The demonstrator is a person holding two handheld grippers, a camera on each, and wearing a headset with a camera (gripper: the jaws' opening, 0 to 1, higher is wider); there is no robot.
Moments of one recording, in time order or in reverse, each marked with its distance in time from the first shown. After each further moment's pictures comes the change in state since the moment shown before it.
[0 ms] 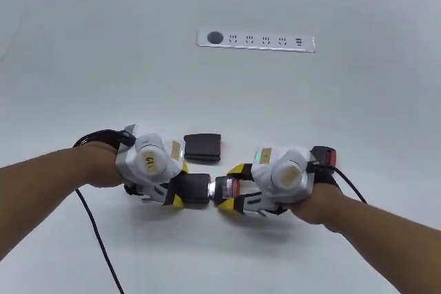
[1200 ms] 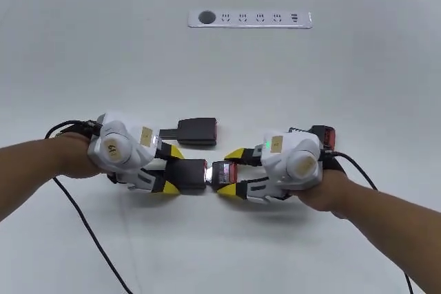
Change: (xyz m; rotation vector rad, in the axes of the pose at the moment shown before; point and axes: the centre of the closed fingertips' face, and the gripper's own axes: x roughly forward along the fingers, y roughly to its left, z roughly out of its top) left arm -0.004 -0.003 0.007 0.037 -0.142 -0.026; right arm -0.006 0.005 0.003 -0.021 -0.130 0.017
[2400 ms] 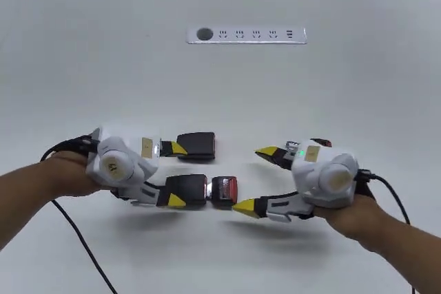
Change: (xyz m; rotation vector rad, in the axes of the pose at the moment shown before) left arm -0.024 0.023 0.033 -0.031 -0.063 0.180; right arm -0.059 -0.026 -0.003 0.164 -0.046 -0.184
